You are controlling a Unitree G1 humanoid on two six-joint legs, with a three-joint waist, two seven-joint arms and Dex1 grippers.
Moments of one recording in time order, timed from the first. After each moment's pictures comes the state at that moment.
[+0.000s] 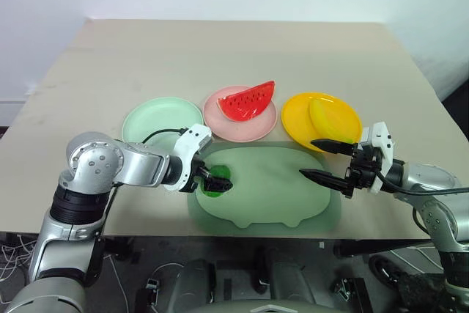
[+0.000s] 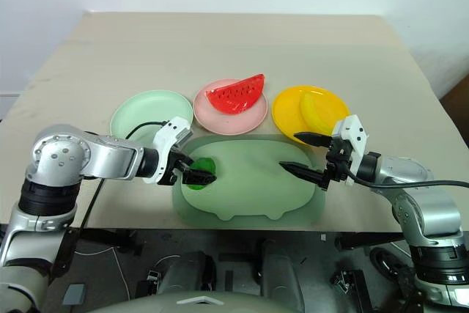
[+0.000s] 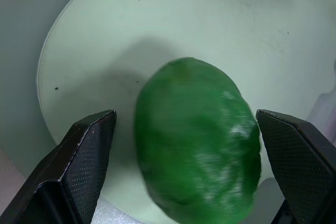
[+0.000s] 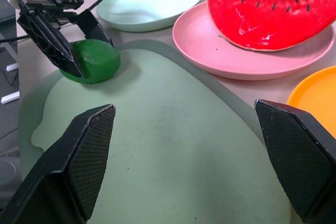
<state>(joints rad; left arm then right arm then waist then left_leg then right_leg) -0.62 0.60 -0.06 -0.28 -1.28 1.60 0.04 -0.12 -0.75 -0.17 -0.25 0.61 0.48 1.02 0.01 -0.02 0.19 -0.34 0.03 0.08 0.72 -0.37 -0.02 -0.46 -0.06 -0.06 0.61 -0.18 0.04</state>
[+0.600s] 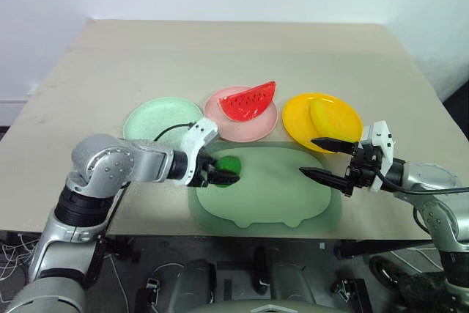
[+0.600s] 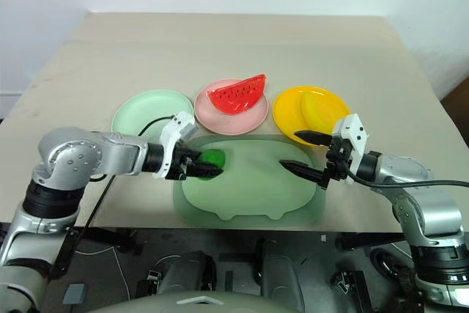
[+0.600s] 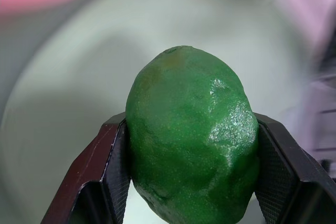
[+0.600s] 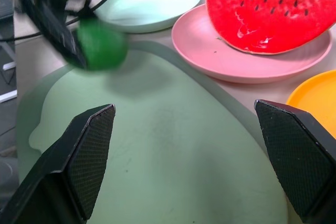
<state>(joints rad) -0.71 0.63 -0.07 -0.25 -1.07 1.34 -0.49 -0.14 -0.76 -0.17 -0.24 0.61 0.47 1.03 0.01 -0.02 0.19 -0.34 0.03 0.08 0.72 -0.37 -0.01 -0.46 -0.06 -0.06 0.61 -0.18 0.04</state>
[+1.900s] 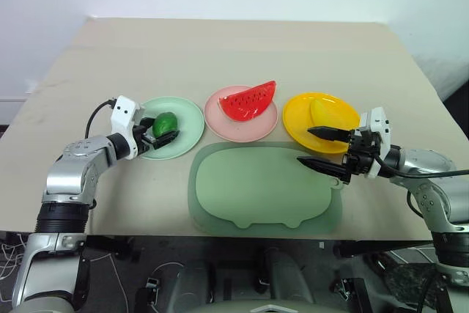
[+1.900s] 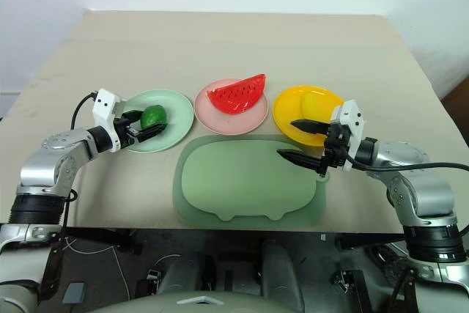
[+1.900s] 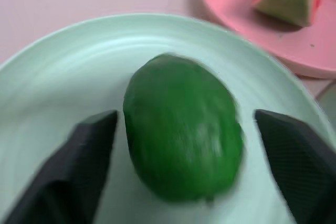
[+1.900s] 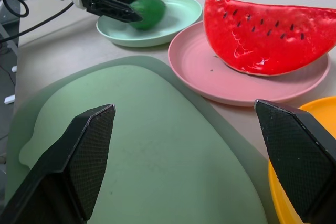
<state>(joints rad) -0.47 0.65 0.08 0.15 -0.40 0.54 -0.73 -0.26 -0.74 -0.15 -0.15 0.59 0.47 1.07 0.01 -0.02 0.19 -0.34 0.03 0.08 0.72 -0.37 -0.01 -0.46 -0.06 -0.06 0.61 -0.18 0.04</state>
